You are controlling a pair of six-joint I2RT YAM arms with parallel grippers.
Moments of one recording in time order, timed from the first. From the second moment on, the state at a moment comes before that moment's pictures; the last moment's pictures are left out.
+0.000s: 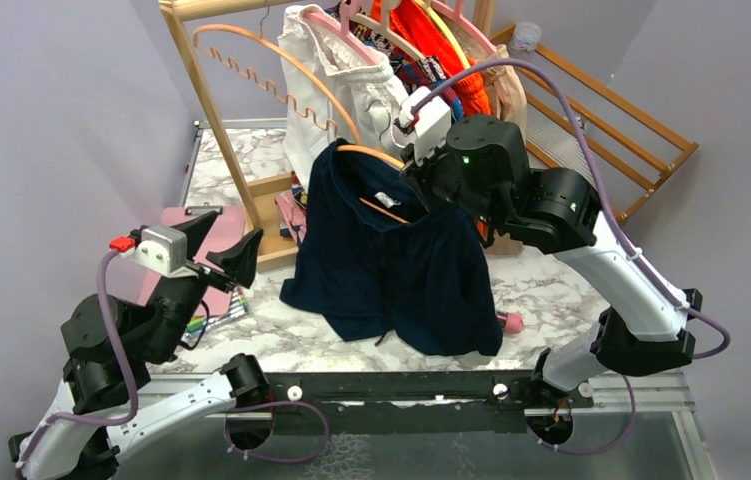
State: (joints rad) left arm -1.00 0.37 1.08 -0.47 -0.57 0.09; right arm 1.07 1.50 2.10 -0.97 0.40 -0.06
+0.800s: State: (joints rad) left arm -1.00 0.29 1.02 -0.50 -0.70 0.07; right arm 1.07 1.29 1.86 -1.03 0.39 -0.06
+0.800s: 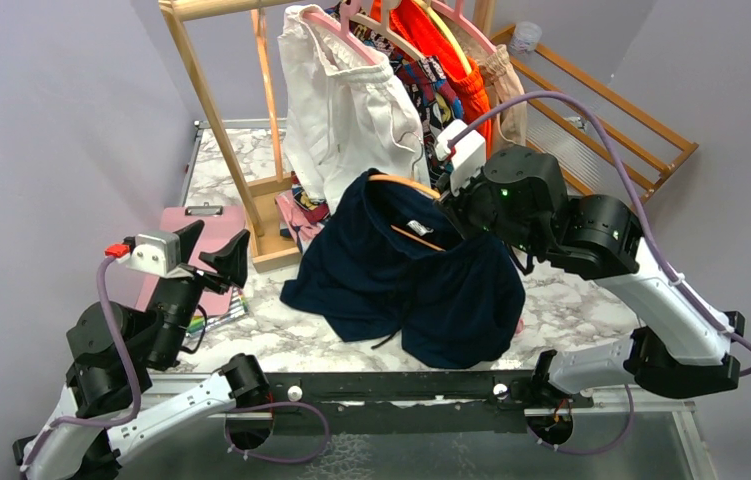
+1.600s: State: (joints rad) left arm -1.00 0.23 0.95 -0.50 -0.74 -0.04; right arm 1.07 1.61 2.02 -0.58 0.53 -0.16
